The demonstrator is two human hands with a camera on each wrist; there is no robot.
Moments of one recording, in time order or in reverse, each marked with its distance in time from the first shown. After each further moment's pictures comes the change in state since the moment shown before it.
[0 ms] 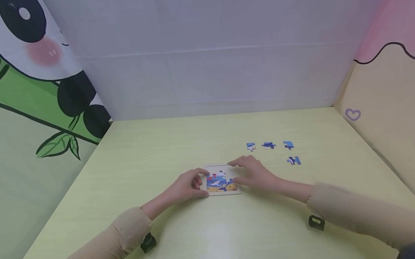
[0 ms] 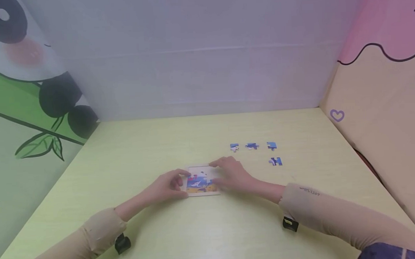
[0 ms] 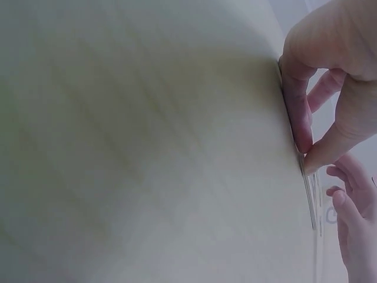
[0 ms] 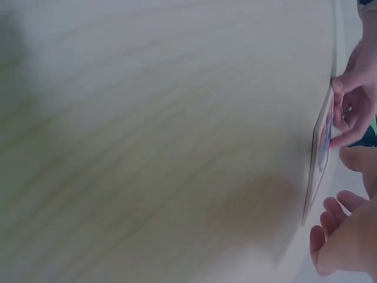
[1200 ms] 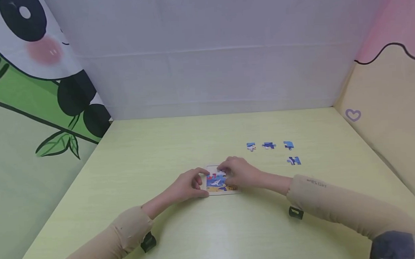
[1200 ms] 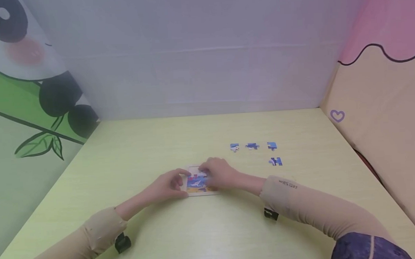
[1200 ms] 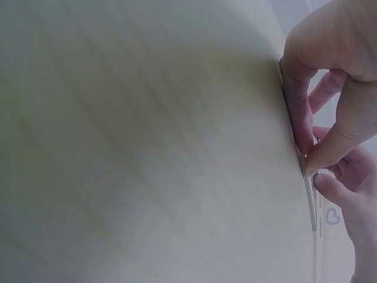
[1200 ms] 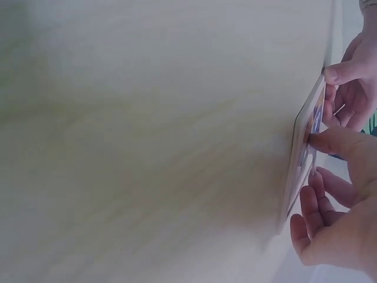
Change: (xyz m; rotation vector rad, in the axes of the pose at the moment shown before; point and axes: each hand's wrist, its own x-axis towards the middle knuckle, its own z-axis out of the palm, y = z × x) left_hand 0.002 -0.005 0.001 -0.015 -0.008 0.035; right_hand 0.035 -0.024 0.013 -0.097 -0.159 0.014
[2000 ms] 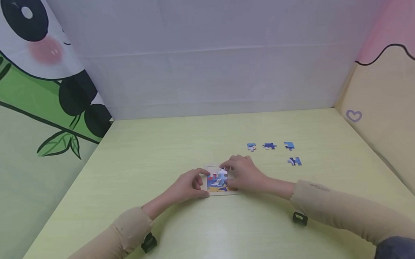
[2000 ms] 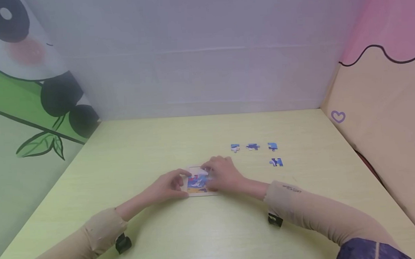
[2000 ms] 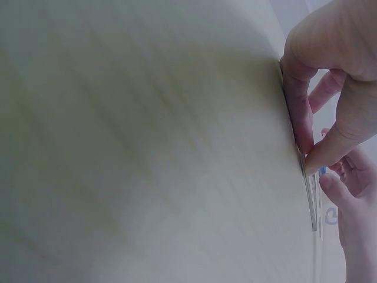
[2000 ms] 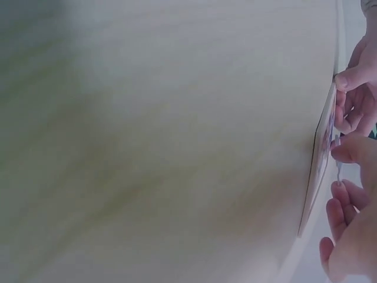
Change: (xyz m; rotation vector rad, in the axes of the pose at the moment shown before) left_hand -0.002 -0.001 -0.001 0.000 -0.003 0.010; right_hand -0.010 0.007 0.007 -0.092 0.188 -0.040
